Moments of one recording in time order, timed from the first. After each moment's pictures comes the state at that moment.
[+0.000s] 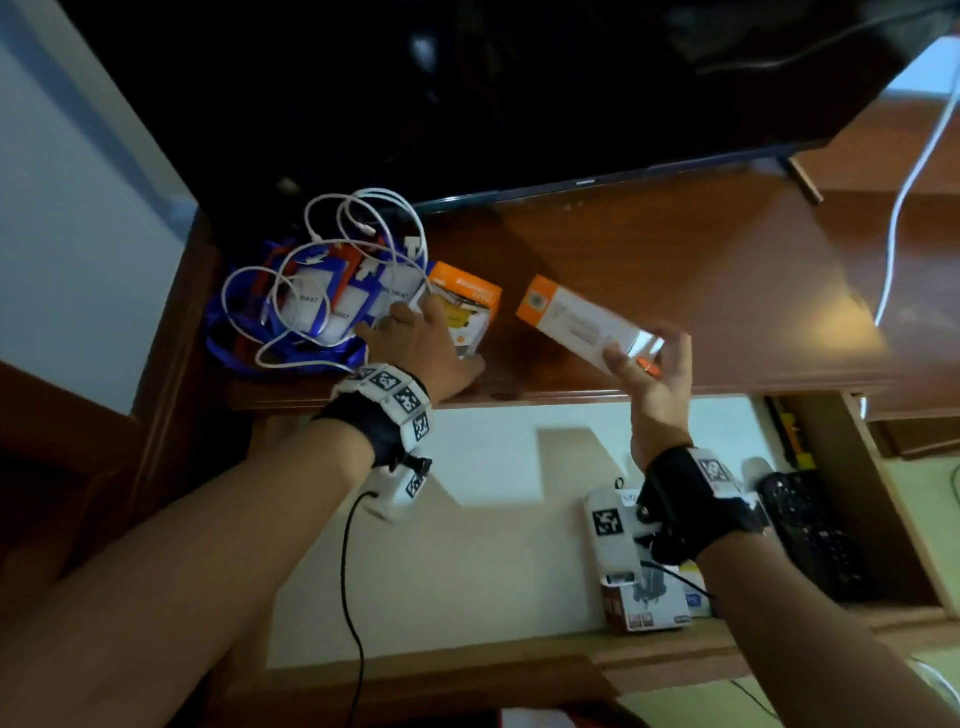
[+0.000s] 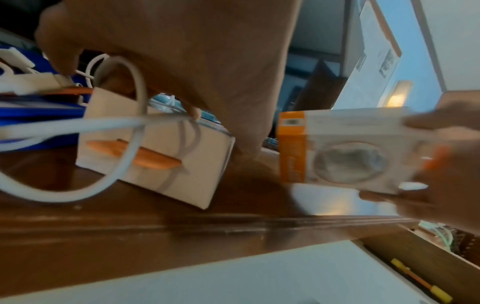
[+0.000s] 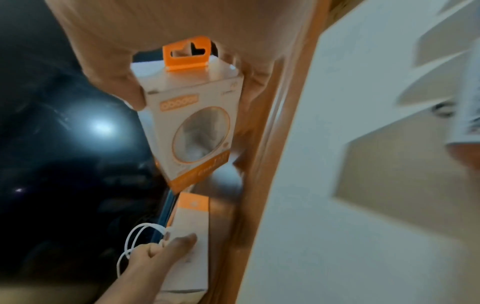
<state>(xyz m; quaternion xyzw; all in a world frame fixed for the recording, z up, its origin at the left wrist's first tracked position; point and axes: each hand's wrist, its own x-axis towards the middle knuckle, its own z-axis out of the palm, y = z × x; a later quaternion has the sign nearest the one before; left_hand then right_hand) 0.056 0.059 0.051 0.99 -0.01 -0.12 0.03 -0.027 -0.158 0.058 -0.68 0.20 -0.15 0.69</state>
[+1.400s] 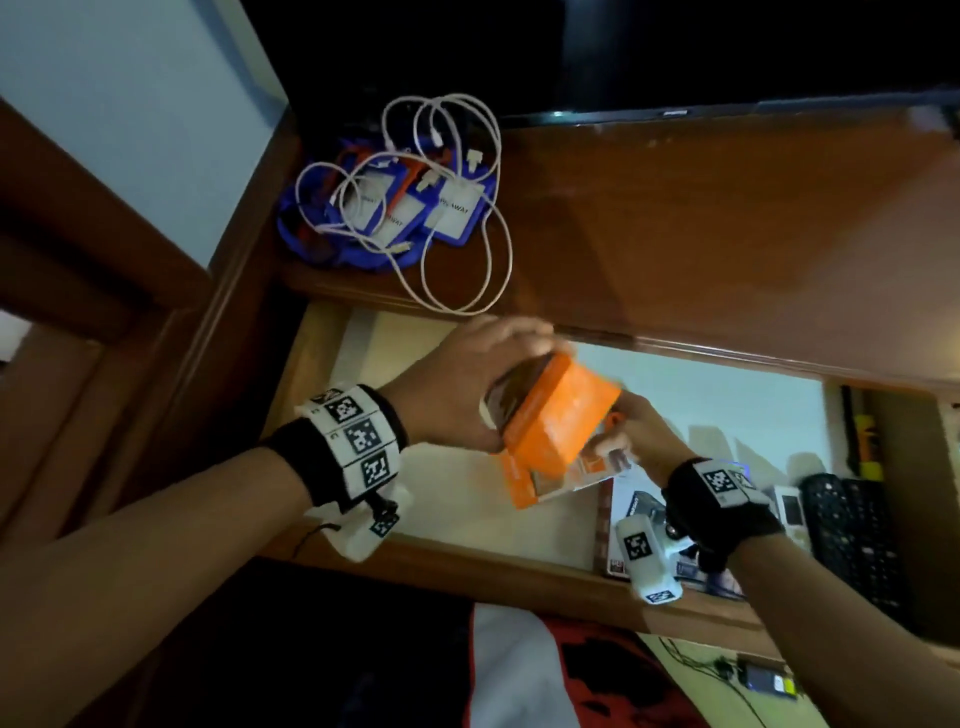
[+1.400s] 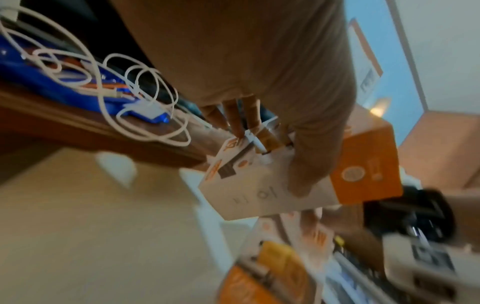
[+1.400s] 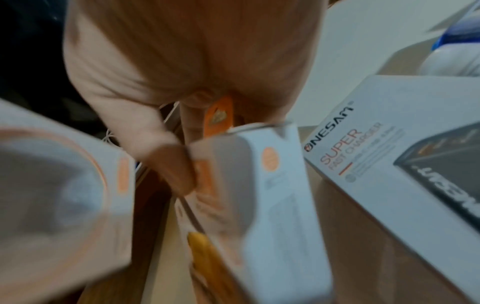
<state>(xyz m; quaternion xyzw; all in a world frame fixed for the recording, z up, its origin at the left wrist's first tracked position) -0.075 0.058 0.070 0.91 -0.31 -0.08 0.27 -0.078 -0.185 0.005 -0.76 0.10 0.33 0.56</state>
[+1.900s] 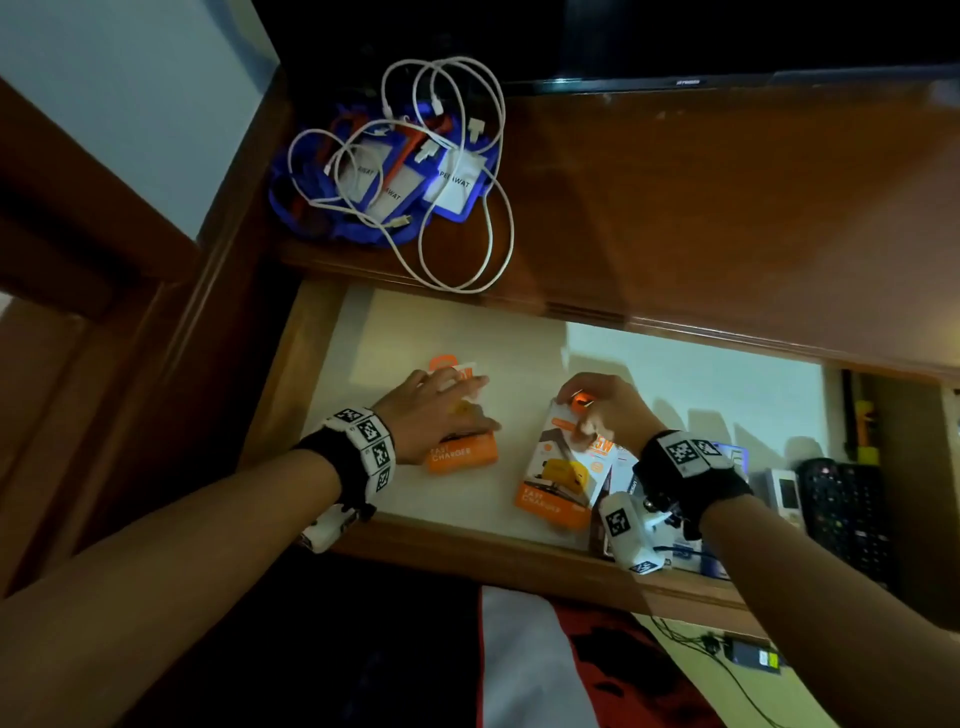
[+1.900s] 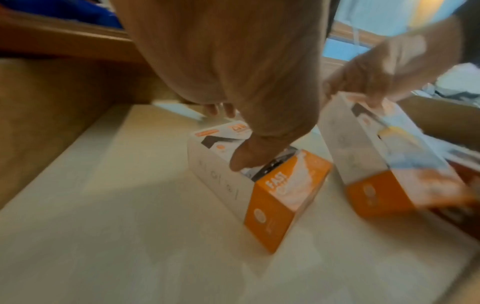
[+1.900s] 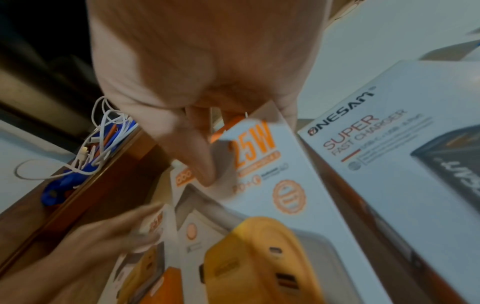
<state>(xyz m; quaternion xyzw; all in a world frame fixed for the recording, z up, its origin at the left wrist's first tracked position) -0.102 0.089 -0.016 0.90 -0.34 -0.26 -0.08 -0.068 -0.171 -0.014 -0.83 0.06 0.35 0.43</state>
